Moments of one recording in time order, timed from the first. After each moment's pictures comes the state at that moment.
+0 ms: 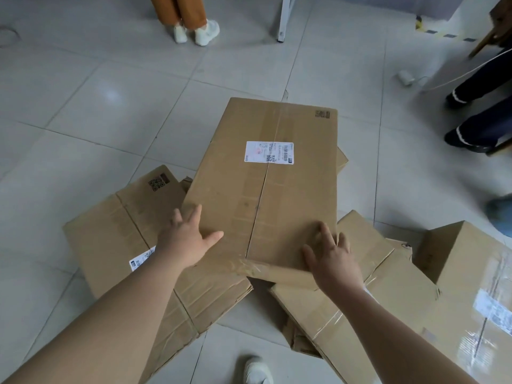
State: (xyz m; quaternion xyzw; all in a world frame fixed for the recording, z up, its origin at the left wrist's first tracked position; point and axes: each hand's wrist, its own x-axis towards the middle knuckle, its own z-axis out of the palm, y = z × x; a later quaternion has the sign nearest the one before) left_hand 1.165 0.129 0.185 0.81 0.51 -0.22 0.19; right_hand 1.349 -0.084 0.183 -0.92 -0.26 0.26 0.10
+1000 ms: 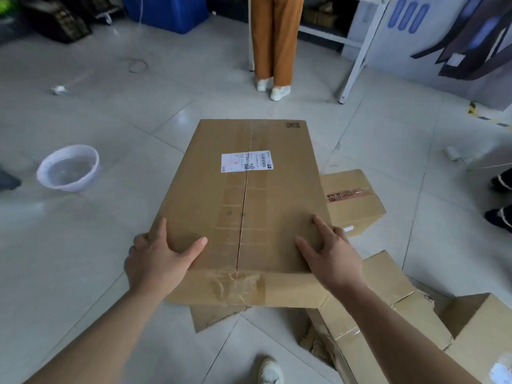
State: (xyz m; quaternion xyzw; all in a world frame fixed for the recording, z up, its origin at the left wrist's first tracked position) left_hand 0.946 0.060 0.371 0.66 0.73 0.03 0.19; right_hand 1.210 -0.050 0.372 -0.86 -0.42 0.22 0.18
